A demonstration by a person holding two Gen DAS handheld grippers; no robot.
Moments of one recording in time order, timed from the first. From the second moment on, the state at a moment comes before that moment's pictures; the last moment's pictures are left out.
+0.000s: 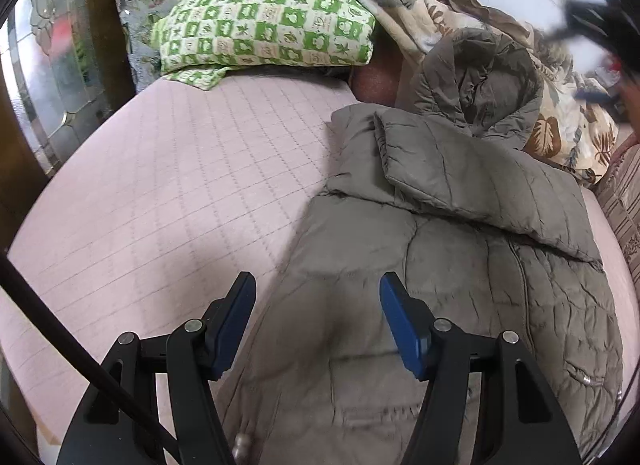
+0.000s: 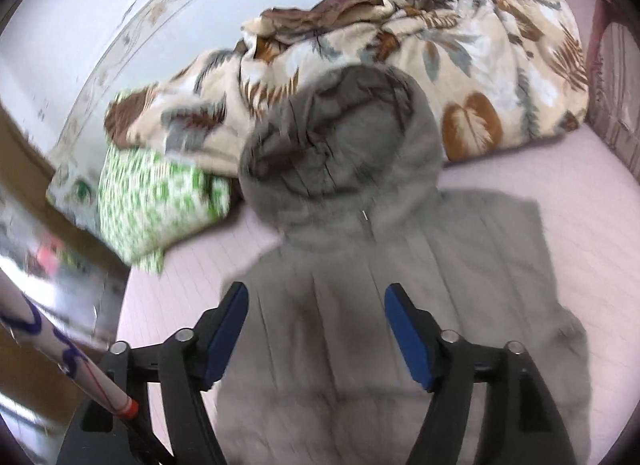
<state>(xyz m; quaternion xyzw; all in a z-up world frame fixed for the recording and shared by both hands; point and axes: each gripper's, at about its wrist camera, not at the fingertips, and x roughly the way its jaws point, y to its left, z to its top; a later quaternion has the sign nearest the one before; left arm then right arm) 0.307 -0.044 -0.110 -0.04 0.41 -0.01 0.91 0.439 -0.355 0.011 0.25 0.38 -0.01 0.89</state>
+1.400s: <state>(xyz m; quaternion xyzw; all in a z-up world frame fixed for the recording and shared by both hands) 0.309 -0.018 -0.122 -0.07 0.42 -0.04 0.90 0.380 -0.342 -0.134 0.31 0.48 -0.05 0.82</state>
